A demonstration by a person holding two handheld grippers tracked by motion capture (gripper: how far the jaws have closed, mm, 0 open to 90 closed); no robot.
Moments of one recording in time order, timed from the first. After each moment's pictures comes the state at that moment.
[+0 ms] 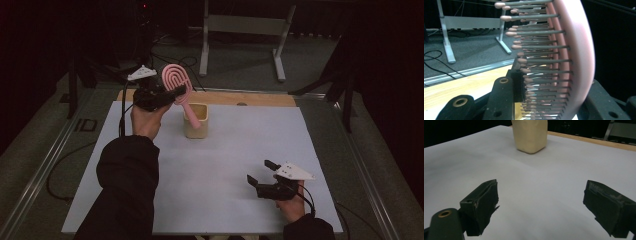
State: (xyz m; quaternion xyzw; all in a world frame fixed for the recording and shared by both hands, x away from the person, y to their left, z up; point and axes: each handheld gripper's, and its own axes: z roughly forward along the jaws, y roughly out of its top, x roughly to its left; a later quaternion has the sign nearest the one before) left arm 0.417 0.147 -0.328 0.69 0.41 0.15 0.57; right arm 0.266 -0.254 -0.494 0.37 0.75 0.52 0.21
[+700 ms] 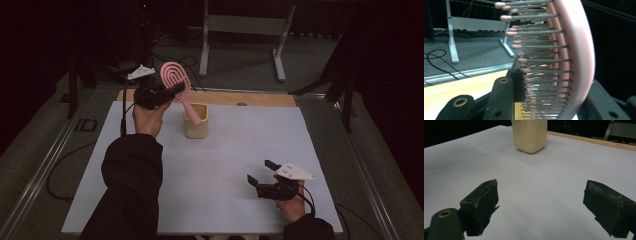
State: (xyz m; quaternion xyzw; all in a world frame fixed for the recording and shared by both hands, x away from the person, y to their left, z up) left arm 0.426 0.149 -0.335 0.67 0.43 0.16 0.58; right arm 0.266 -0.254 -0.494 0.37 0.75 0.52 0.20
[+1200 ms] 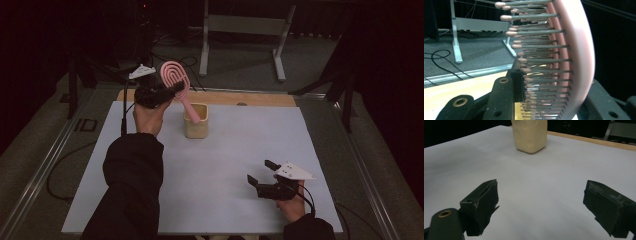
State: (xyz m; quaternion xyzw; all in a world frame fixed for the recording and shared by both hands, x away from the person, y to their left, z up) left arm 0.432 0.148 -0.339 0.67 0.44 0.16 0.58; right arm 0.266 -0.254 -0.494 0.37 0.75 0.52 0.20
